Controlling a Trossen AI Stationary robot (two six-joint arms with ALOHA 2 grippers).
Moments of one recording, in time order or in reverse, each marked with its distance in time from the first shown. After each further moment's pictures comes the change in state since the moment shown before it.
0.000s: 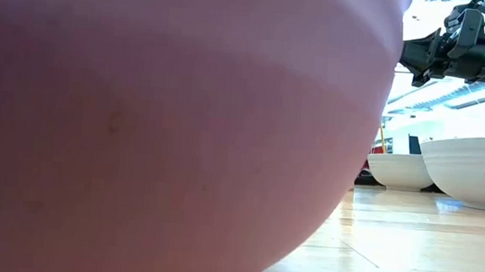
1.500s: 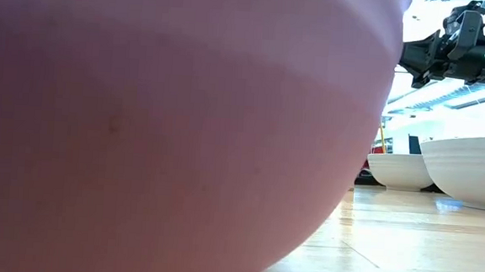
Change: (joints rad) left arm -0.002 0.186 -0.072 0.235 0.113 -0.226; right arm 0.000 0.002 0.000 -0.018 0.000 0.002
